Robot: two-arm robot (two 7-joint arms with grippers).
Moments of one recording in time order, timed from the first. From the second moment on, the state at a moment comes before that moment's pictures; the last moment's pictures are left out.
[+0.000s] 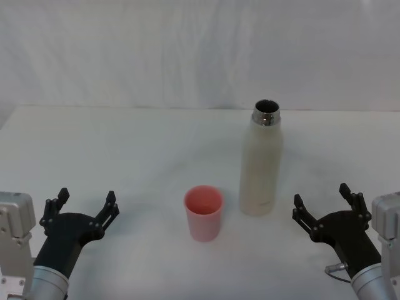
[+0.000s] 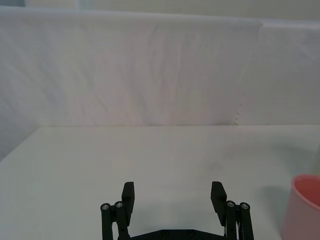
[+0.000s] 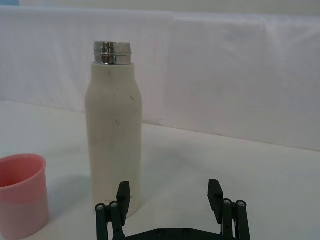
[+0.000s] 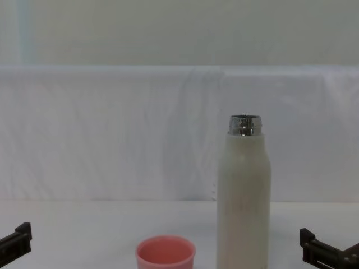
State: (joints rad) left arm 0.27 0.24 0.04 -1.85 -0.25 -0.02 -0.02; right arm -0.17 0.19 -0.26 -1.77 0.07 -0.06 -0.03
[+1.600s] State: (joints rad) left arm 0.27 0.24 0.04 -1.85 -0.25 -0.02 -0.02; right arm -0.18 0.19 -0.25 -1.80 0.05 -0.06 0.02
